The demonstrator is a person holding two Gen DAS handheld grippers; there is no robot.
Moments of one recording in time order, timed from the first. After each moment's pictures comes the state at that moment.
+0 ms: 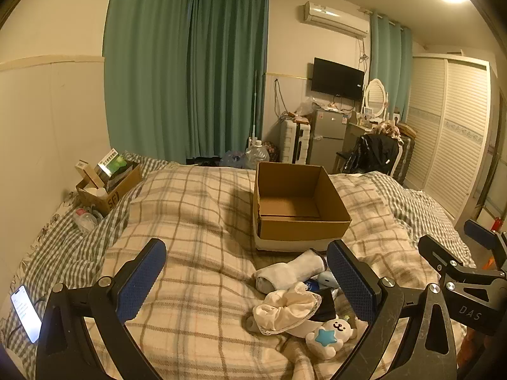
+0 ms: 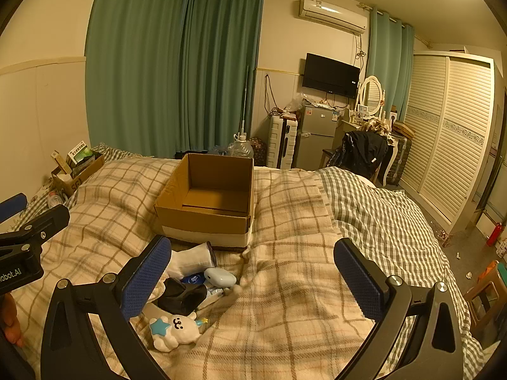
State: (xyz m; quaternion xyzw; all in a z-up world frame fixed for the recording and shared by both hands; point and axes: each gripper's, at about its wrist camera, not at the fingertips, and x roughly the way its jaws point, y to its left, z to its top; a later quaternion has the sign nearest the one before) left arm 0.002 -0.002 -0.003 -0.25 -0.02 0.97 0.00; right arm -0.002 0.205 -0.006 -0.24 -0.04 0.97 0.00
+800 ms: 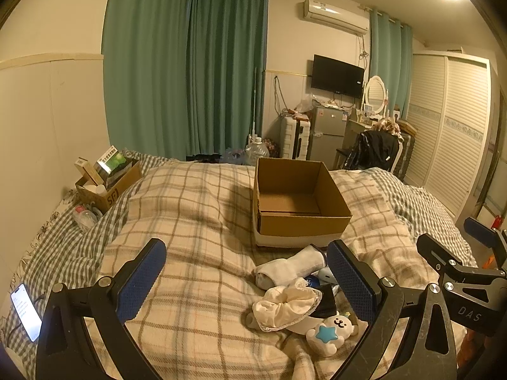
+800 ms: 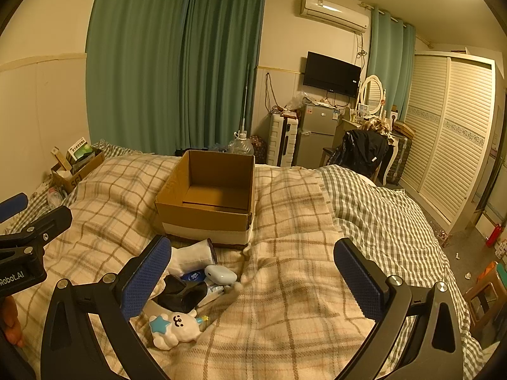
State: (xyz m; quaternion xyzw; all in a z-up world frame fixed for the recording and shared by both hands) left arm 0.003 0.000 -0.007 -0.25 -0.02 0.97 0.00; right arm -0.002 0.206 -0.016 -0.24 -0.05 0.97 0.00
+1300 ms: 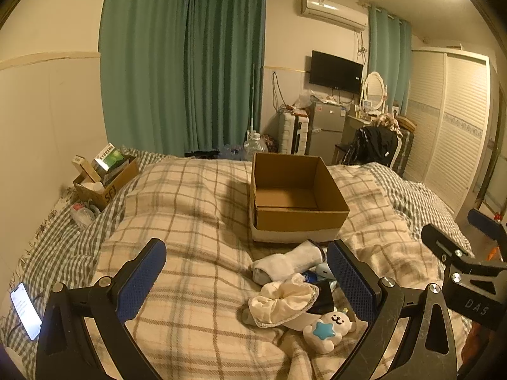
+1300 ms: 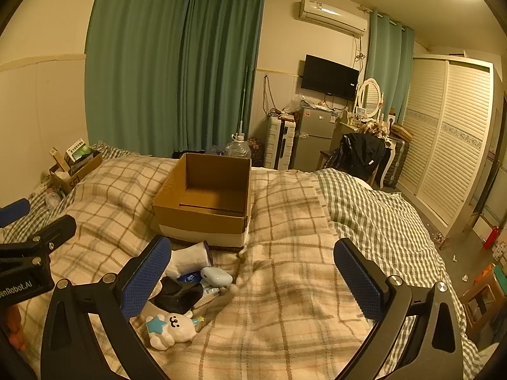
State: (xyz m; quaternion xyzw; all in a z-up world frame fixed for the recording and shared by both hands) left arm -0.002 0.008 -0.016 -0.27 -0.02 0.96 0.01; right arm 0.000 0.208 -0.010 -0.24 -0.06 0.97 0.01
